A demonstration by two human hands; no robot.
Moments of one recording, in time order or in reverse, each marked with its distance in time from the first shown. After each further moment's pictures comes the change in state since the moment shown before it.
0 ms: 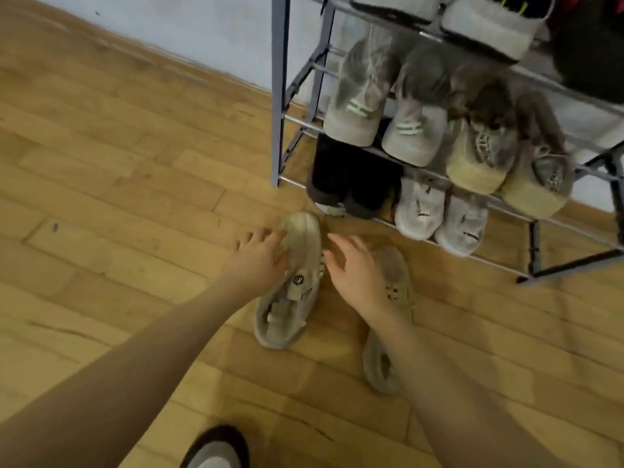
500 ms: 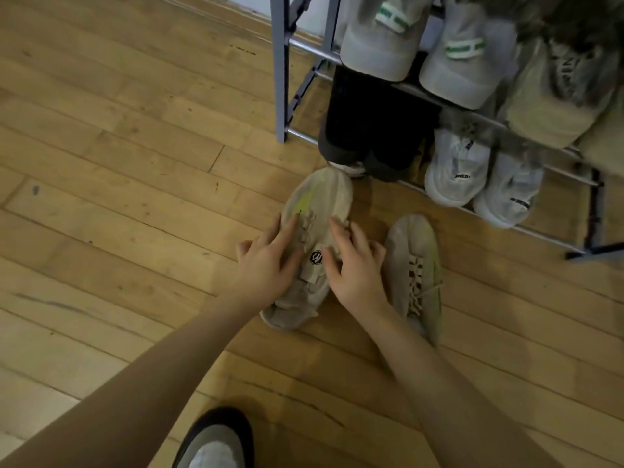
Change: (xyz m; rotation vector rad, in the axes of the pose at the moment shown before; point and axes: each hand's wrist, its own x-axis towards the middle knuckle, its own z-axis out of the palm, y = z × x) left_hand -0.025 -0.009 0.058 -0.156 0.045 0.037; right_hand -0.011 0.027 0.067 -0.070 0.124 -0.167
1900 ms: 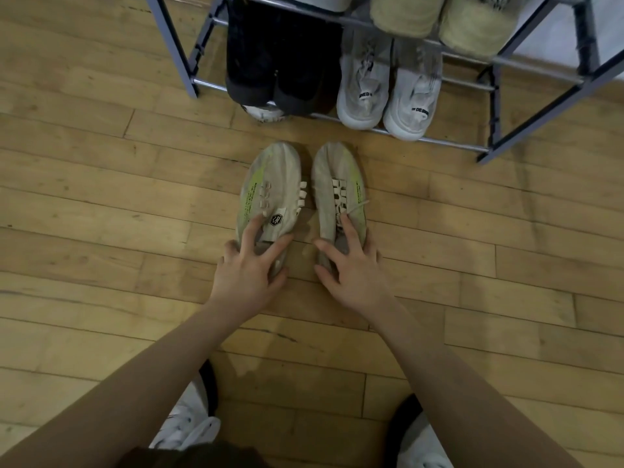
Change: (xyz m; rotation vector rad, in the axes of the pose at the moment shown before) left_hand -0.085 0.058 0.058 0.264 -0.049 0.223; right_hand -0.139 0.071 -0.046 -0.220 -0.260 0.147
